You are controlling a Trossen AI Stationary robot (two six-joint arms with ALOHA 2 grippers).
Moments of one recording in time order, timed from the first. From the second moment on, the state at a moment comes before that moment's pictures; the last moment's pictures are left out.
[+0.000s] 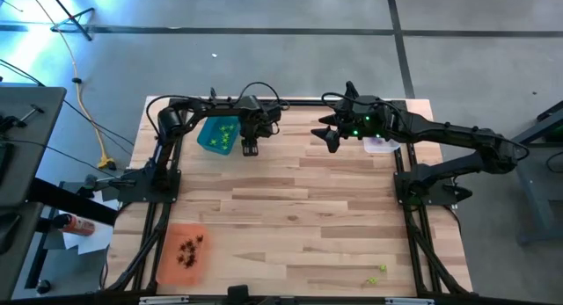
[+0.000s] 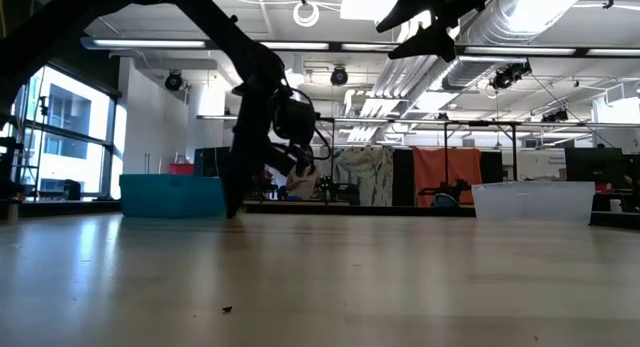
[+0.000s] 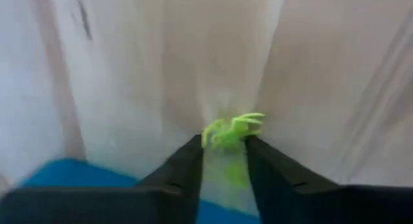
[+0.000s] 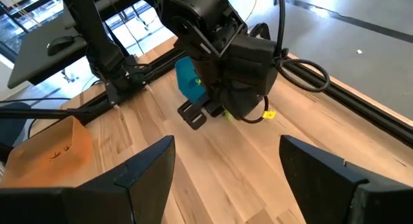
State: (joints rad) left arm 0.51 2.11 1.49 -1.07 -0.13 0.39; right arm -0.28 1.17 1.04 -0.32 0.02 0.38
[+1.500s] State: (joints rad) left arm 0.42 0.90 0.77 -0.05 0.25 -0.10; right arm -0.23 1.17 1.04 -0.08 0.01 0.18
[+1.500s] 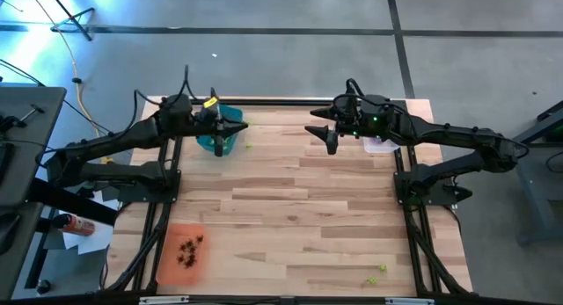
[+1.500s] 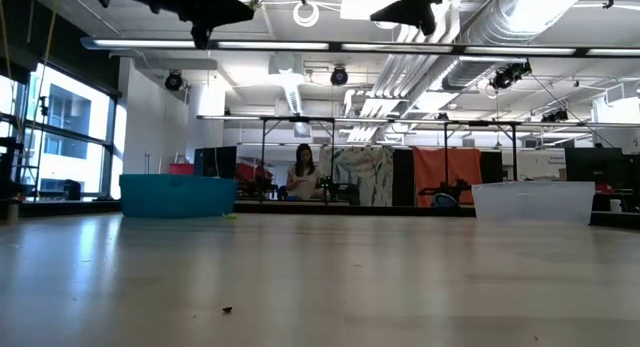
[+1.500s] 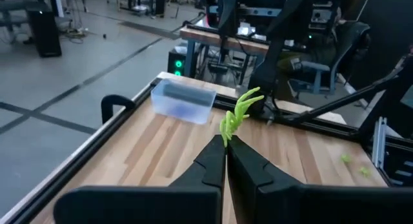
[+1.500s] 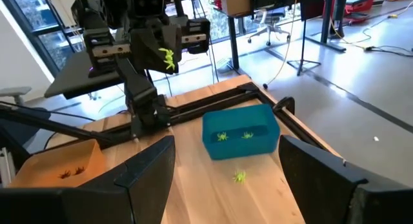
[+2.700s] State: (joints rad) left arm 0.79 1.49 1.09 -1.09 -0.12 -0.12; right arm -0.24 1.29 1.04 -0.06 0.01 0.26
